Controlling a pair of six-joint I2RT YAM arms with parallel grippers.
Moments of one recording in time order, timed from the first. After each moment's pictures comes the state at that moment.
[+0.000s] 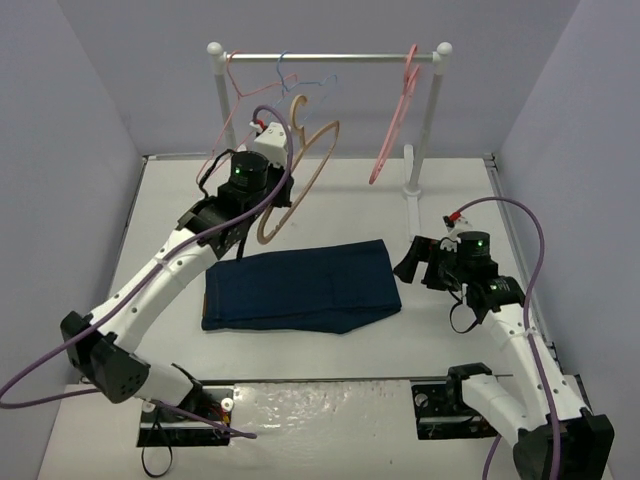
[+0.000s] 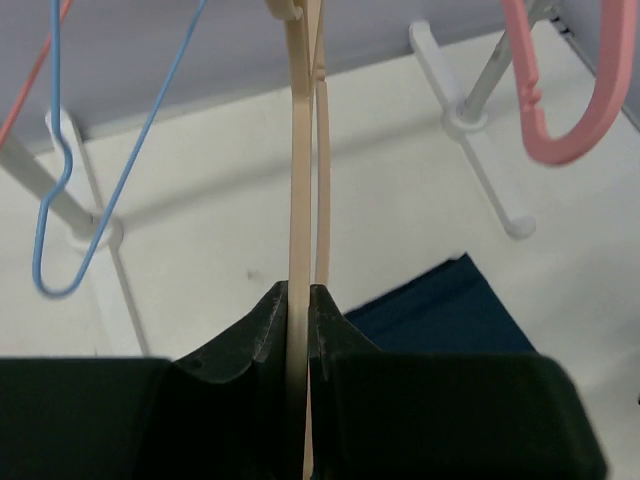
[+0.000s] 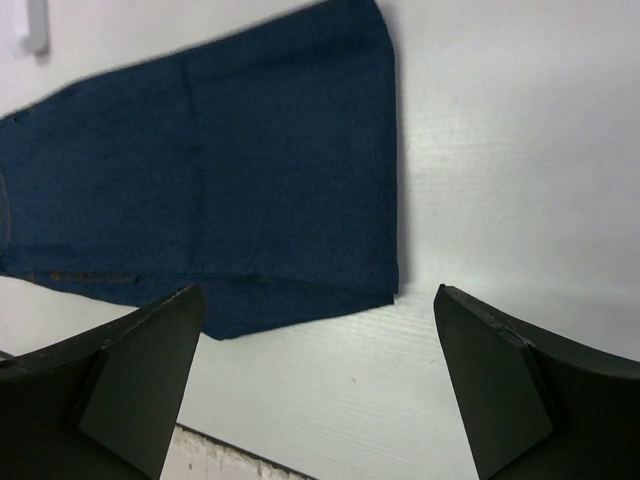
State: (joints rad) left arm -0.64 1.46 1.56 -0.39 -0.18 -0.14; right arm 0.14 0.88 0.71 -0.54 -0.28 0.38
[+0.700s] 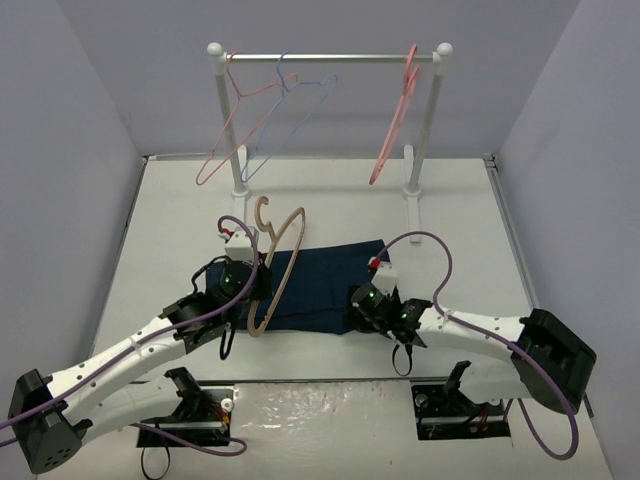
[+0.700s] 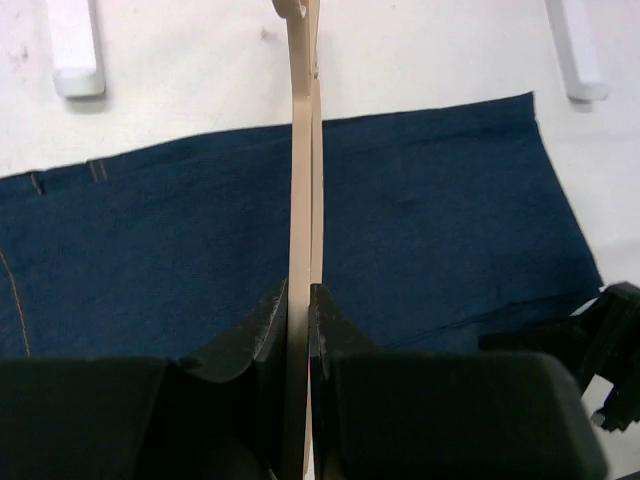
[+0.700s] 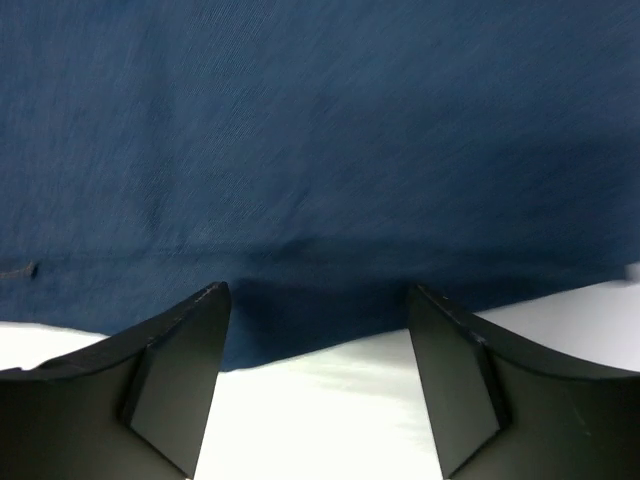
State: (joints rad) left arm -0.84 0.92 0.71 -0.28 -0.47 -0.55; right arm 0.89 1.25 0.50 -0.19 0.34 0.88
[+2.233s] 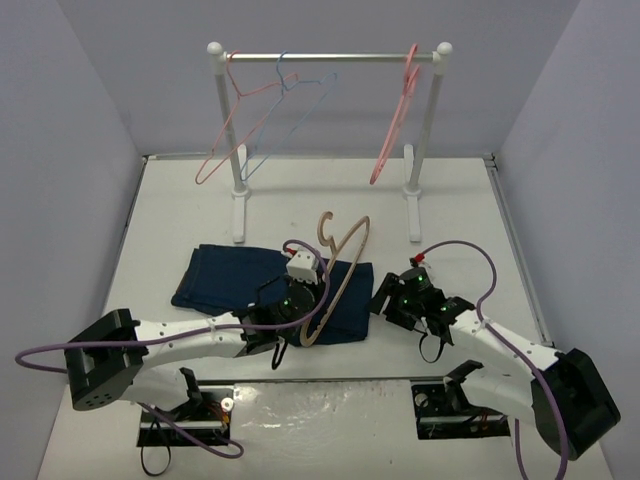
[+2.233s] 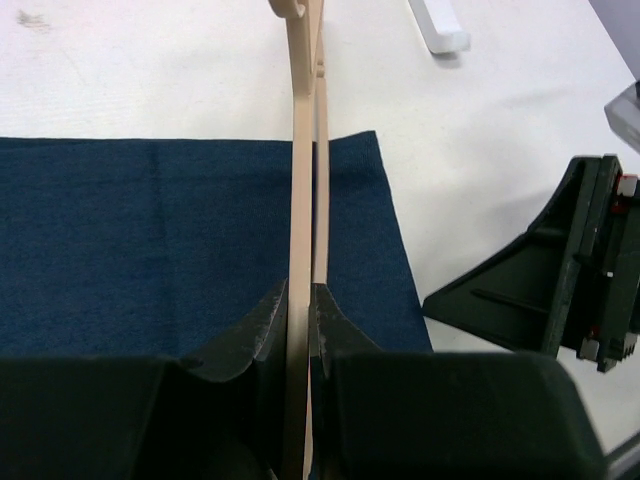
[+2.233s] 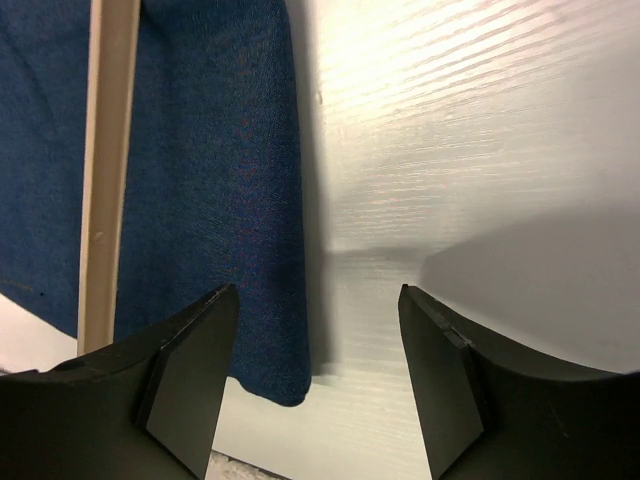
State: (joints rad) left arm -1.12 1.33 0.66 0.26 -0.58 -0.58; right arm 0.54 1.05 0.36 -0.19 -0.04 0.93
